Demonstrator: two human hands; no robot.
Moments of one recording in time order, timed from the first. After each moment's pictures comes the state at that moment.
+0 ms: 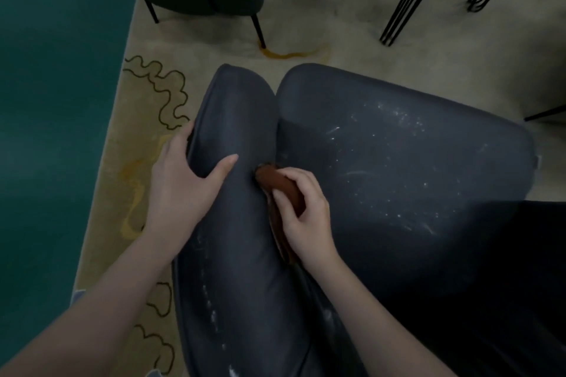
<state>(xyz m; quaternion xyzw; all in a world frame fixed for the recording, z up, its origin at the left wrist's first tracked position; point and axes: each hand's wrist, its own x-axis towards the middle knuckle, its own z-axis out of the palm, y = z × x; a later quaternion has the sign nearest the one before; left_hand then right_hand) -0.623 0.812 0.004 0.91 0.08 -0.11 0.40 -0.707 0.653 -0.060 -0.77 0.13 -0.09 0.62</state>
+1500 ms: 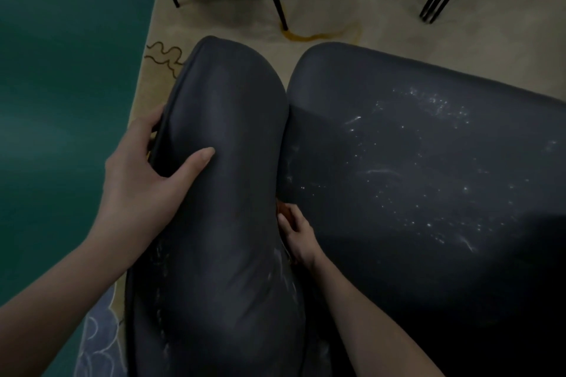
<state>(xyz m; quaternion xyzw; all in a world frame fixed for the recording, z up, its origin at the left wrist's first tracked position) -0.625 0.810 -0.004 0.93 0.05 -0.04 0.37 -0.728 0.658 -0.225 -0.61 0.26 0.25 0.70</state>
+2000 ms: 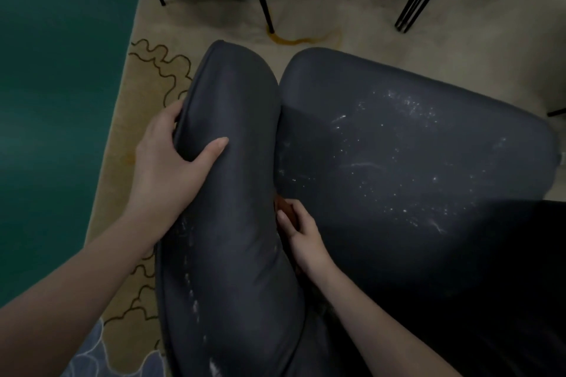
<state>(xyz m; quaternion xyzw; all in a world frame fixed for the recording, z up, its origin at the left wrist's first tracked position) -0.626 0.808 0.005 0.92 0.06 -0.07 0.38 -0.752 0.651 -0.138 -0.62 0.26 0.19 0.72</state>
